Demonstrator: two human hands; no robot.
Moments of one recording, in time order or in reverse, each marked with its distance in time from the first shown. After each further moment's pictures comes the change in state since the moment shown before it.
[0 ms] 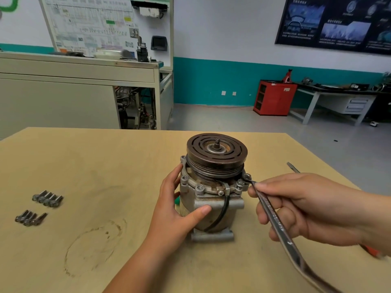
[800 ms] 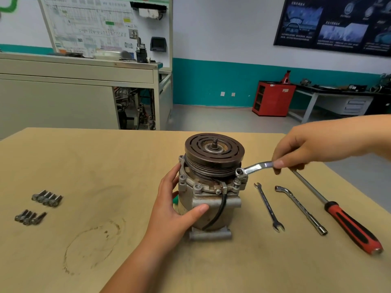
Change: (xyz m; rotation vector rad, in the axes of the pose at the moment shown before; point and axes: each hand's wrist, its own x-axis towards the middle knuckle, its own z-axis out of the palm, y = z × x) left_hand 0.000 0.004 -0.001 -0.005 -0.012 -0.023; right_hand 0.012 -0.074 -0.056 -1.371 0.109 0.048
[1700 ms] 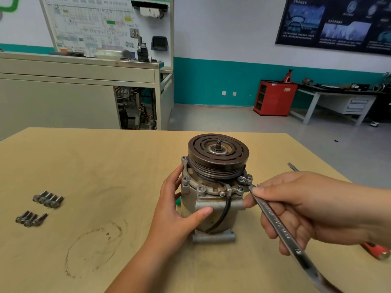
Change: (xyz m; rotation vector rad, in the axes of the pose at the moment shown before) left_hand 0.000 -0.001 0.000 0.008 0.002 -0.001; right_hand -0.018 -0.042 0.079 1.144 -0.157 0.033
